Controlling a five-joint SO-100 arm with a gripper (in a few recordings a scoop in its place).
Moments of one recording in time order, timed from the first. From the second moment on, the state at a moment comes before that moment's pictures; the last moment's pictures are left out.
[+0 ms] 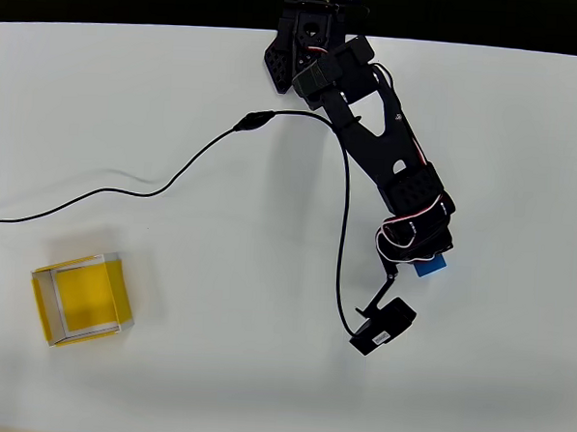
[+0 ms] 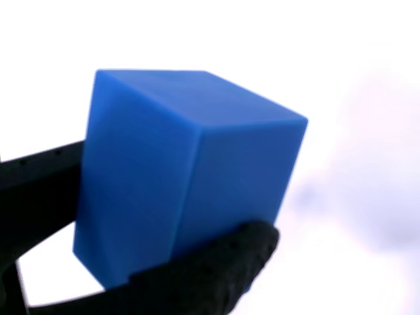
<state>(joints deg) -33.8 86.0 95.5 59.1 -83.6</state>
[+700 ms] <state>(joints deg) 7.3 111.5 118.4 37.3 -104.6</state>
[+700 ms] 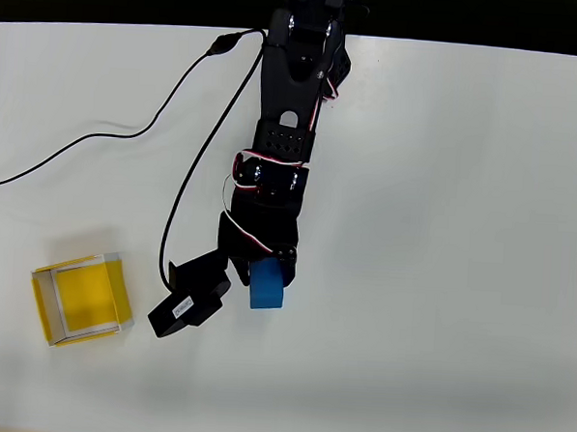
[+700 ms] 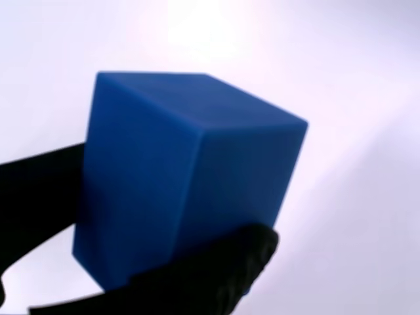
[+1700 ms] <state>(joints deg) 33.8 80.4 100.5 7.6 -102.1</state>
